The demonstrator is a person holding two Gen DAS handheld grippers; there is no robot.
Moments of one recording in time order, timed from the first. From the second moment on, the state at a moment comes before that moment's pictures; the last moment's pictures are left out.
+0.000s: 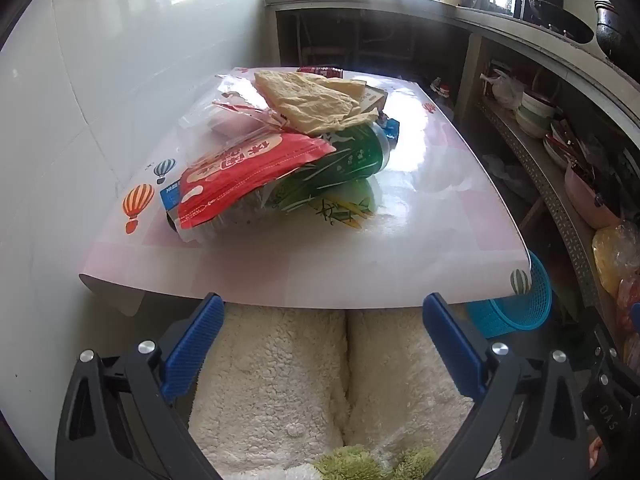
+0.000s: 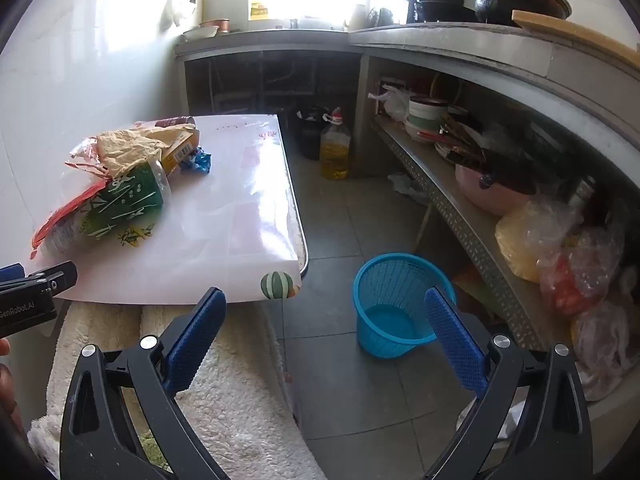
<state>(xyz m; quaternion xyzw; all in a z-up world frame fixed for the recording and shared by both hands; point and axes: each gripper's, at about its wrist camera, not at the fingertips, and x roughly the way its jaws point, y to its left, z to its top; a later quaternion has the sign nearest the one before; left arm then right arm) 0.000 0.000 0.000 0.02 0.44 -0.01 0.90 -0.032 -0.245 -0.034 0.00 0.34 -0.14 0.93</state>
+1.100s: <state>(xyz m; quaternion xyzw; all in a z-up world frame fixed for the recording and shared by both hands) -0.001 0.002 -0.004 0.02 0.44 -0.02 0.90 -0.034 -0.249 -0.032 0.01 0.33 -0.15 0.93</state>
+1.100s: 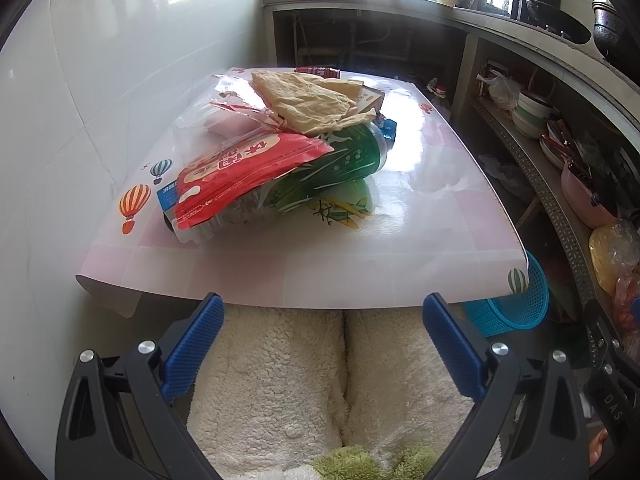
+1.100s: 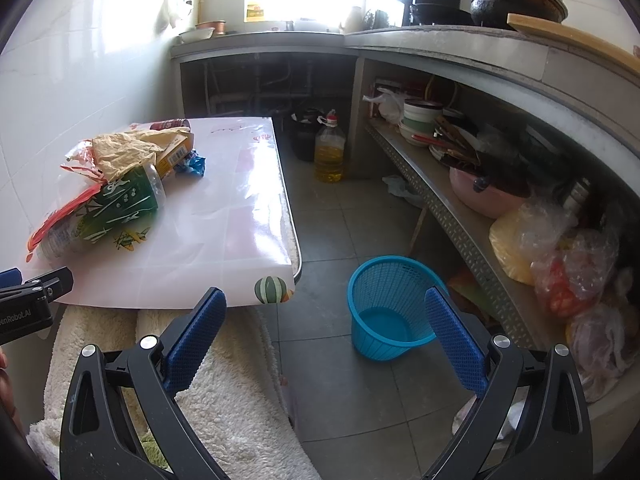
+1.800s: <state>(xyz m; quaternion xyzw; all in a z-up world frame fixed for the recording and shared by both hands) 0.001 0.004 -0.005 0.02 0.44 -0.01 0.90 -0.035 -0.248 -0.030 0.00 0.33 -0.15 0.93</state>
